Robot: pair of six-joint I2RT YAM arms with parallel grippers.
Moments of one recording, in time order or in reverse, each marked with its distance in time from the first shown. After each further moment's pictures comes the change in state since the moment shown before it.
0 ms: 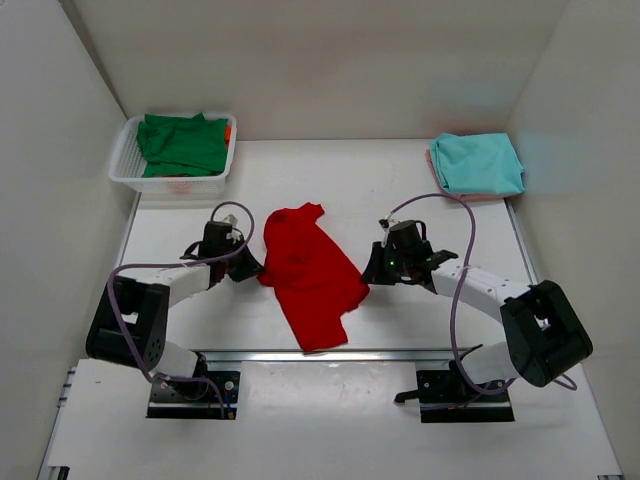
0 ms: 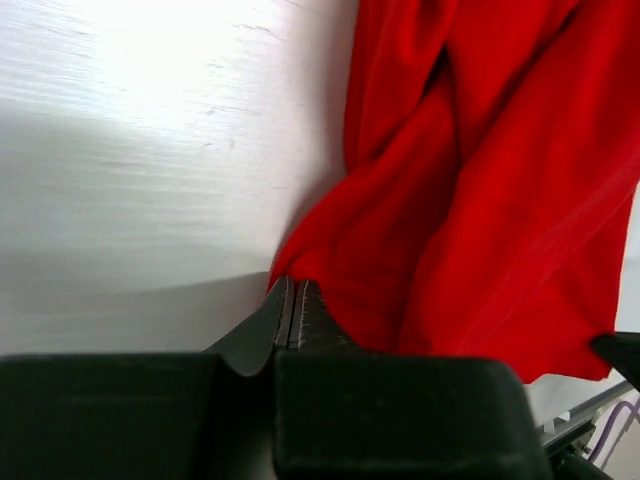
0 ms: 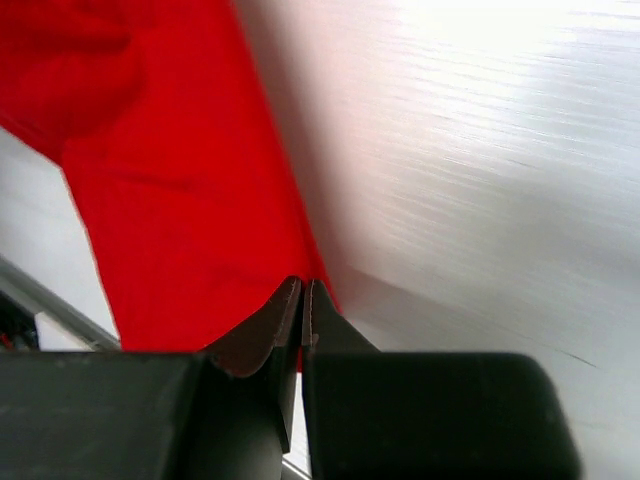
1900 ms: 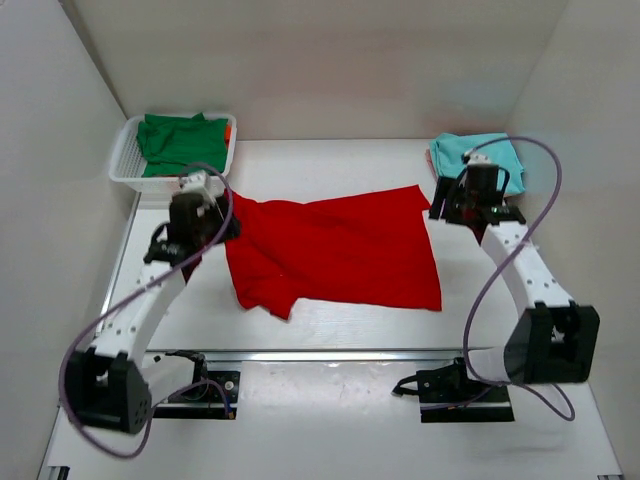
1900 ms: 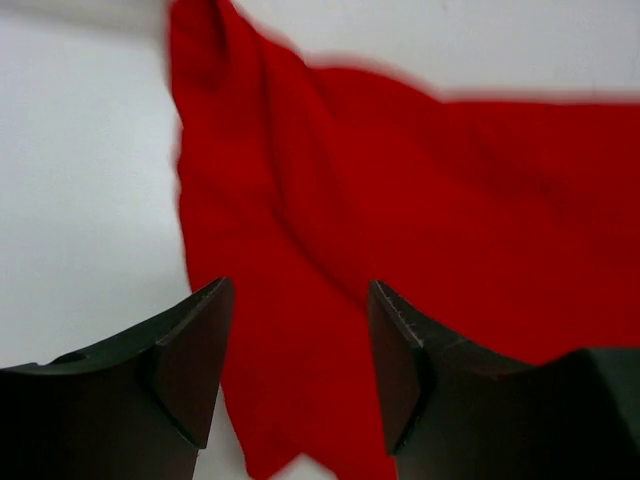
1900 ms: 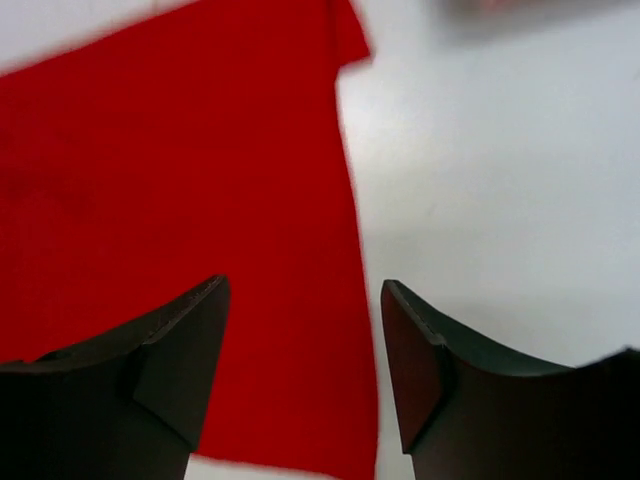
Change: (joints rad) left arm 0.085 -0.298 0.298 -0.284 -0.240 0.308; right arm -0.478 -0.003 0.452 -0.299 0.261 -0.362
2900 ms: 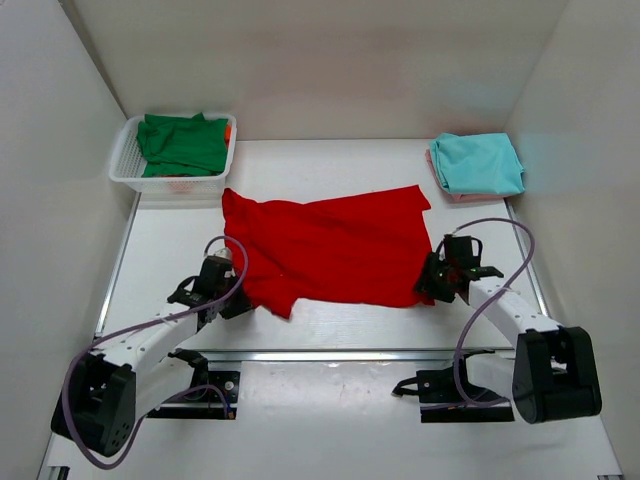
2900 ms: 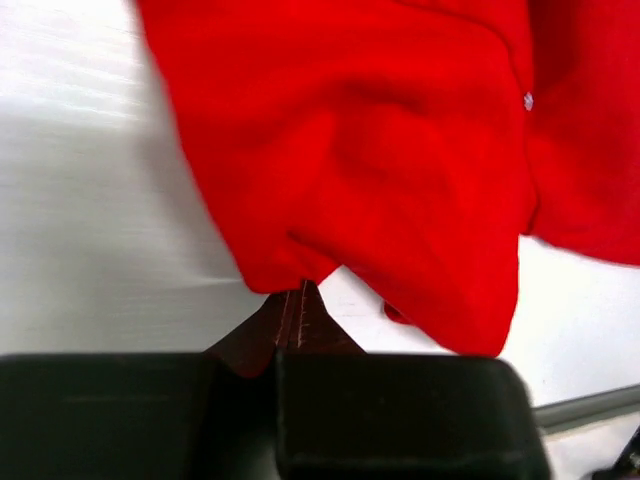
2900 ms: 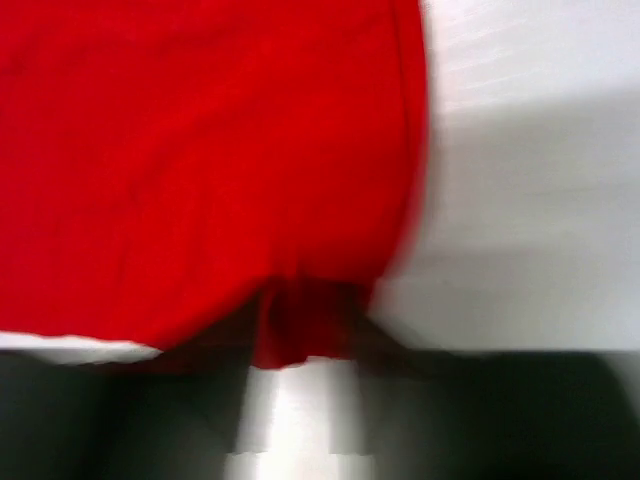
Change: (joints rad) left arm -0.218 -0.166 -0.524 -0.042 0.055 -0.331; right arm 0.087 -0.214 -0.619 0.047 -0.093 0.272
